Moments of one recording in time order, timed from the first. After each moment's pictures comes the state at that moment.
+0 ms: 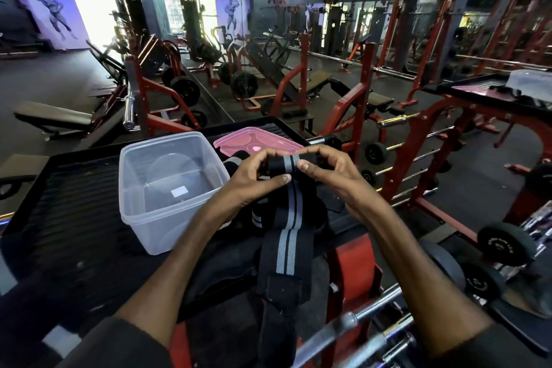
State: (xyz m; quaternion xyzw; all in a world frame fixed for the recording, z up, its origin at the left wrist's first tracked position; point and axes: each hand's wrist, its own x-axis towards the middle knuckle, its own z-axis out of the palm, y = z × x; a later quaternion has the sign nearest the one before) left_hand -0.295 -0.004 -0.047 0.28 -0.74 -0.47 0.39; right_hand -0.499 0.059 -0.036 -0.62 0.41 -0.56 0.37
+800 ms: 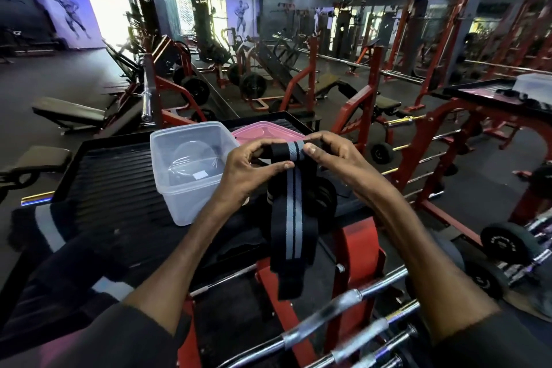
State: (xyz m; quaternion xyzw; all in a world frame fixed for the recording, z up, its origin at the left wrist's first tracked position) left_hand -0.260 0.048 -0.039 0.26 -0.71 -0.37 0.54; right_hand -0.467 0.099 -0.009 -0.68 0.42 -0.50 0.33
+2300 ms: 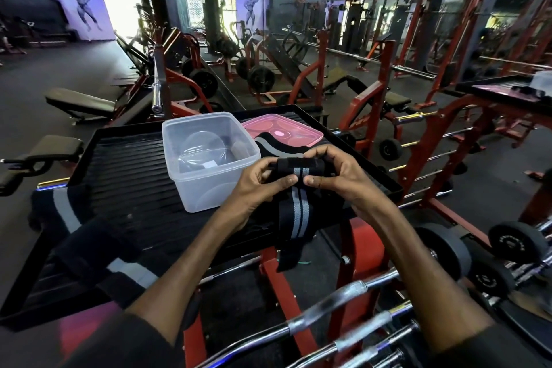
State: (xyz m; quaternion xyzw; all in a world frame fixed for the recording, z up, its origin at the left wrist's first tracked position) left_hand -0.249 0.074 -0.075 0.33 -0.62 -0.55 0.45; right_hand -0.455 0.110 -0.049 -0.63 0.43 -0.51 0.40
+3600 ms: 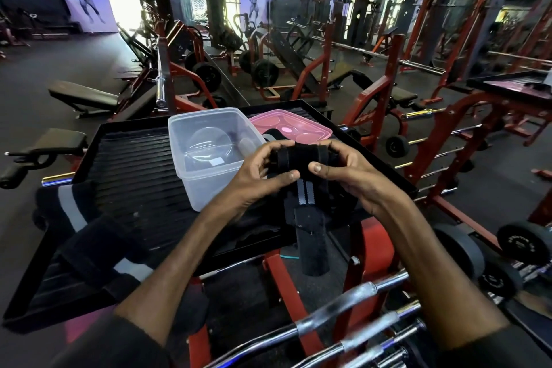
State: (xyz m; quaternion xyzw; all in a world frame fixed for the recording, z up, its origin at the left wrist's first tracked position) left_hand -0.225 0.062 -0.063 0.29 -0.69 -0.51 0.44; right_hand -0.445 0.102 -0.038 -0.57 0.43 -0.50 0.50
